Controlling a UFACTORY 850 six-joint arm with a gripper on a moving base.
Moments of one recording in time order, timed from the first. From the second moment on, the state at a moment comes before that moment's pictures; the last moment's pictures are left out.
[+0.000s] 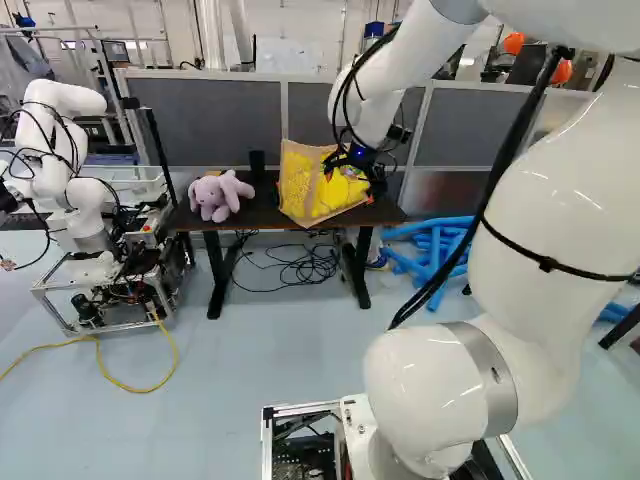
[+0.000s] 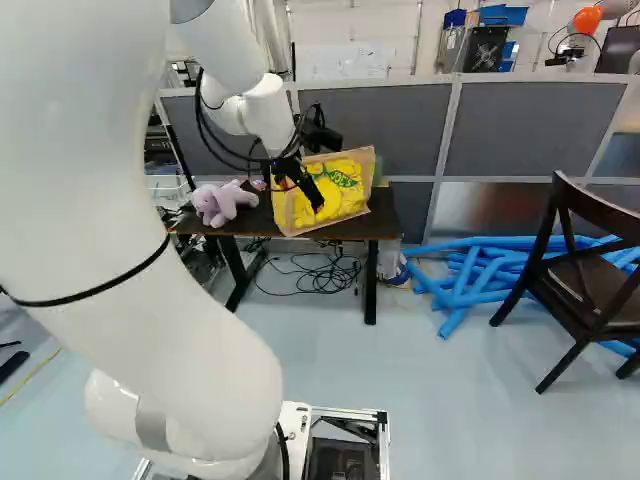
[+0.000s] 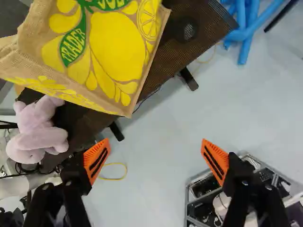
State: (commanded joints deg) arm -0.6 -0.5 -50.5 0.0 -21.0 35.5
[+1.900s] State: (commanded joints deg) arm -0.1 13.7 -11.4 0.0 40.0 5.0
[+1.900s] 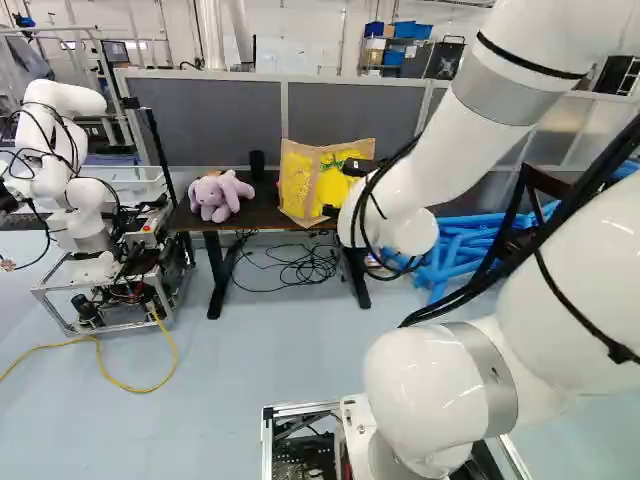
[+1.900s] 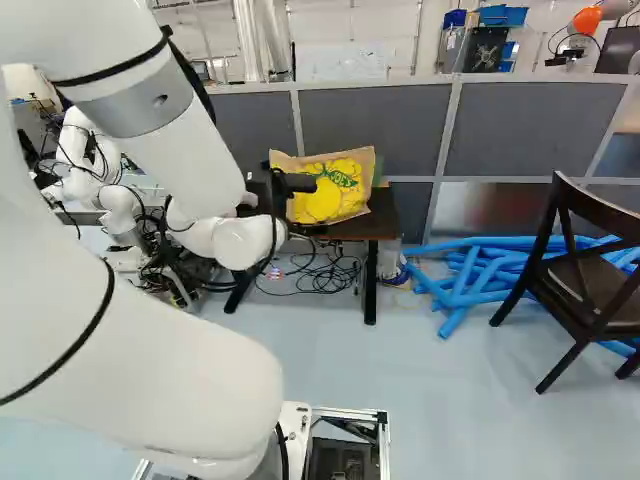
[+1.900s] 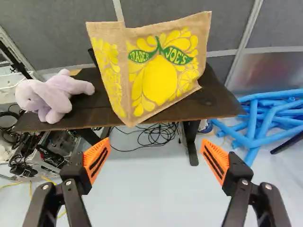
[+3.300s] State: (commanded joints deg) arm 0.0 16.0 -5.0 0.0 50.0 0.0
